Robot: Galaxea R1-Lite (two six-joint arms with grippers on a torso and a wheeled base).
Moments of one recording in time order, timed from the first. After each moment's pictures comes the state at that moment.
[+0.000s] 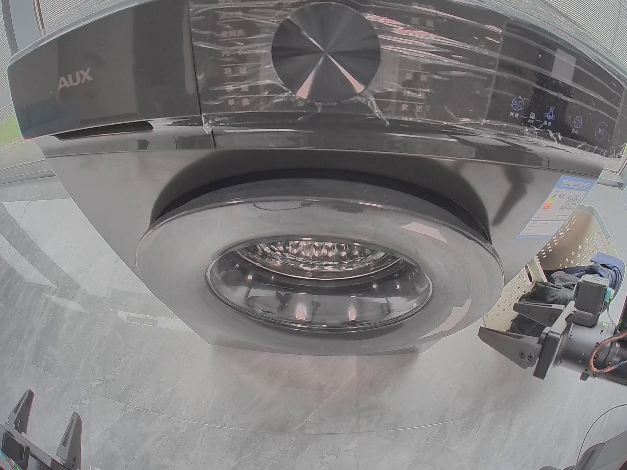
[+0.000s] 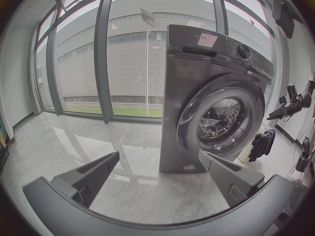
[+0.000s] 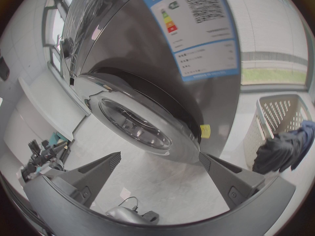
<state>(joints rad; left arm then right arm) 0.00 0.02 -0.02 0.00 0.02 -0.04 0.52 1.16 -0.32 -0.57 0.06 0.23</state>
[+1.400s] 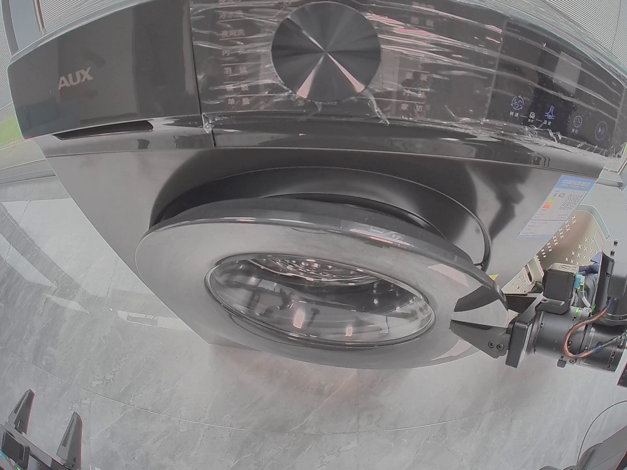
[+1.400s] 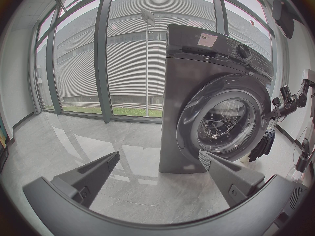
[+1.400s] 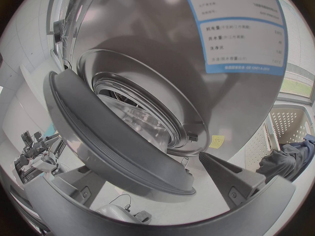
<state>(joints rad) 0.00 0.02 -0.02 0.00 0.01 -0.04 0.52 1.33 -0.40 -0.61 0.08 0.15</state>
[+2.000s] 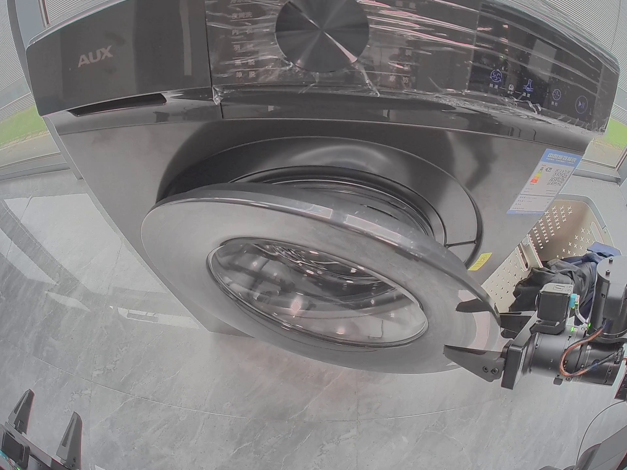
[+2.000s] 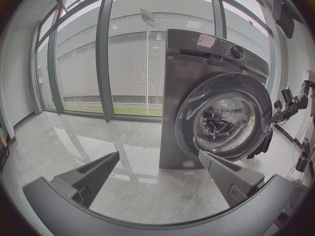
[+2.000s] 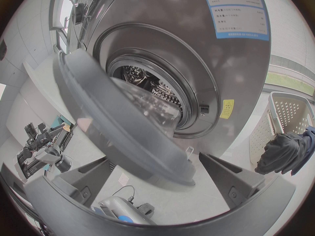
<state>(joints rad) 0.00 0.02 -0.02 0.00 0.01 -0.04 0.58 1.33 -0.35 -0.61 0.08 0.15</state>
